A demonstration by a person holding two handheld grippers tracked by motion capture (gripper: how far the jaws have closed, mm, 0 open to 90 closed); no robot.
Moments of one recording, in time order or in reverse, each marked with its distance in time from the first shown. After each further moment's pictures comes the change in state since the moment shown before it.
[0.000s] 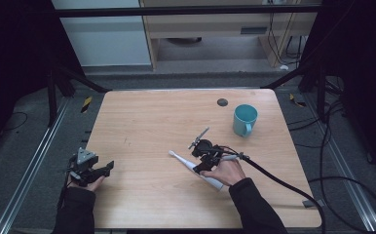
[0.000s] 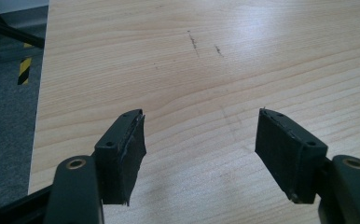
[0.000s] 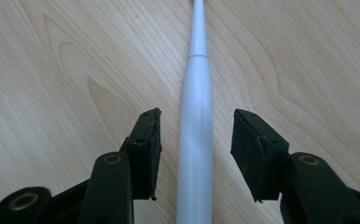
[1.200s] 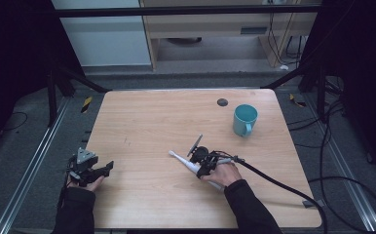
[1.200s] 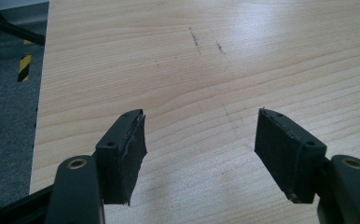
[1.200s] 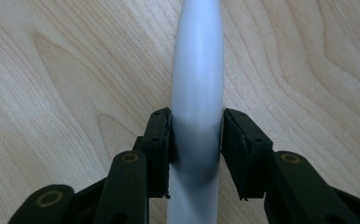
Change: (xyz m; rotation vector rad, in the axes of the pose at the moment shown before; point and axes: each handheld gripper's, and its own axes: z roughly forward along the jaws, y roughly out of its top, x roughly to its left) left arm 0.001 0.000 0.000 0.011 0.000 -0.005; right arm -0.005 -0.007 0.044 0.155 0.004 -0.011
